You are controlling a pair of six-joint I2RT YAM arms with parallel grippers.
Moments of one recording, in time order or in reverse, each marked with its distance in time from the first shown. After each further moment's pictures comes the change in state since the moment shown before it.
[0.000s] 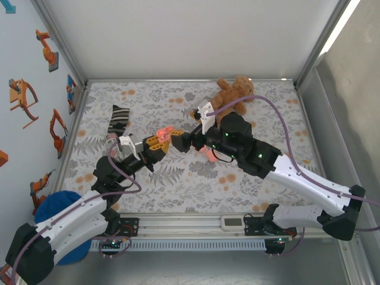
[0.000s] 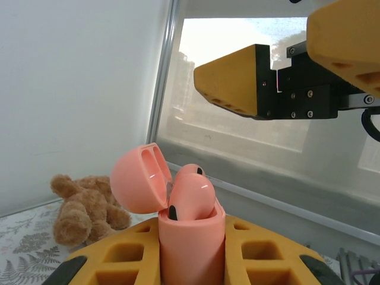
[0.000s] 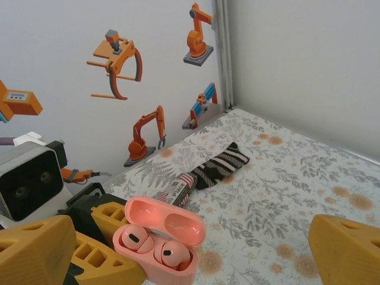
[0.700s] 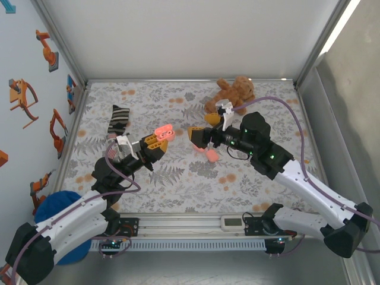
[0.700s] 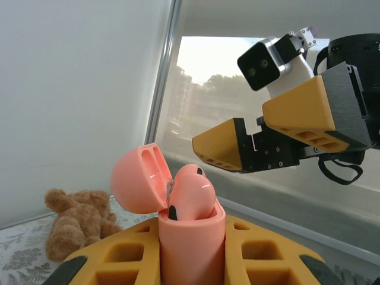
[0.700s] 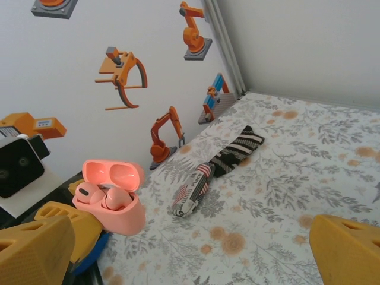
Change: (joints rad) left arm -0.001 0.006 -0.002 0.071 -0.007 -0.046; right arm -0.250 -0.121 -0.206 0.107 -0.326 0.227
